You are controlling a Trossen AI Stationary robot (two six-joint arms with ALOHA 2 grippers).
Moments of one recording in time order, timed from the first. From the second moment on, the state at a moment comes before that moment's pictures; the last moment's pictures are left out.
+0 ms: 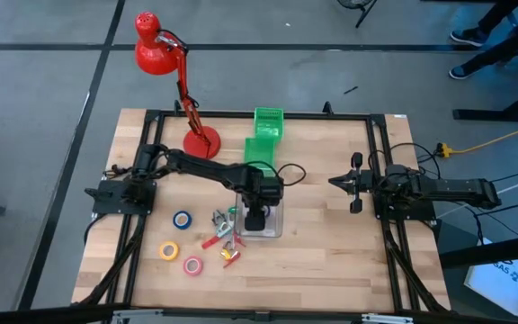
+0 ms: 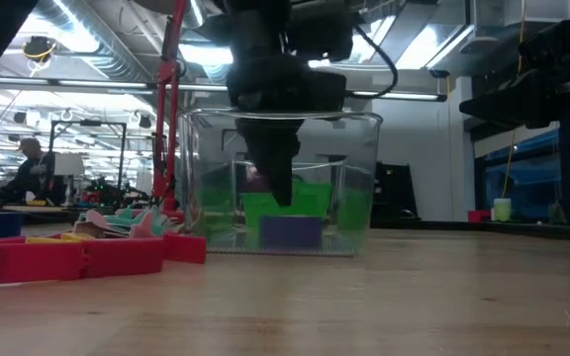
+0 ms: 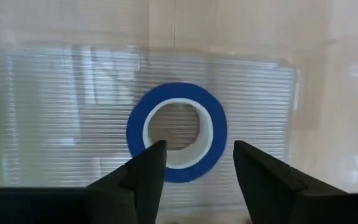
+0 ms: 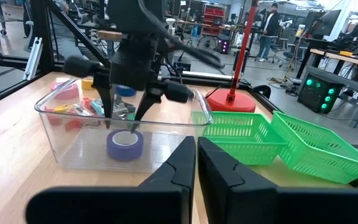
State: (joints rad) left arm -0.03 2.04 1.56 -0.81 0.13 -0.11; right arm -0.02 0.11 0.02 0.01 0.06 -0.11
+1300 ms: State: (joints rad) left arm -0.31 1.72 1.80 -1.09 -0.03 -0.24; right arm -0.02 0.11 0.02 0.01 0.05 -0.11
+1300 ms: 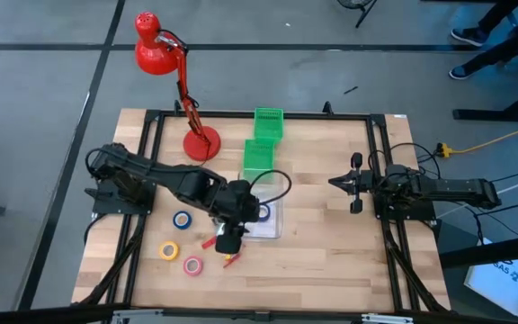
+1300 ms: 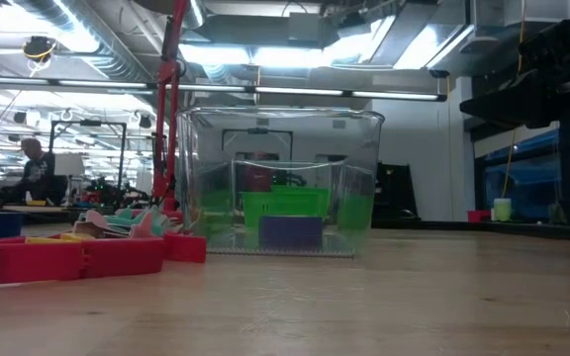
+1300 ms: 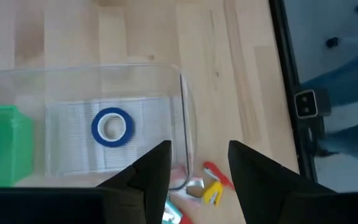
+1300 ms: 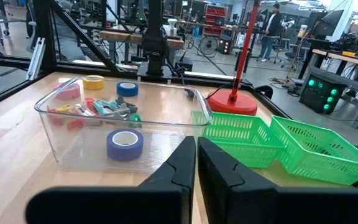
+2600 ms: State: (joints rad) left arm -0.85 1.71 1.61 -1.24 -0.05 -0.18; right arm -0.02 0.11 0.02 0.01 0.05 -0.11
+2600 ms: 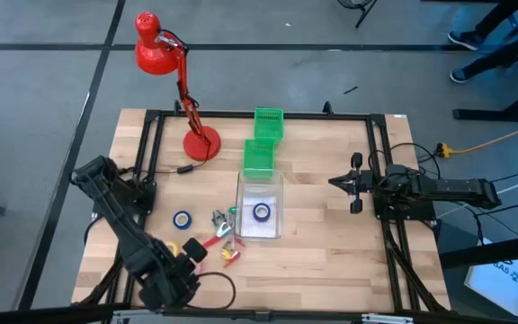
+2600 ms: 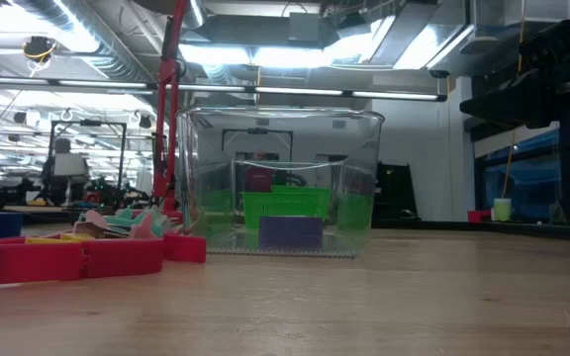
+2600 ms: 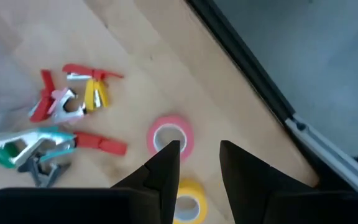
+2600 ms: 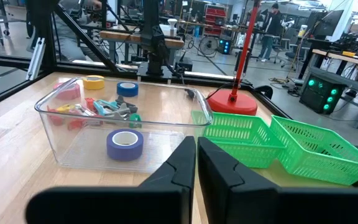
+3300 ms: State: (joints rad) left arm -0.85 1.72 1.18 -0.85 -0.09 -0.50; right arm -0.02 0.11 0.02 0.02 0.05 -0.11
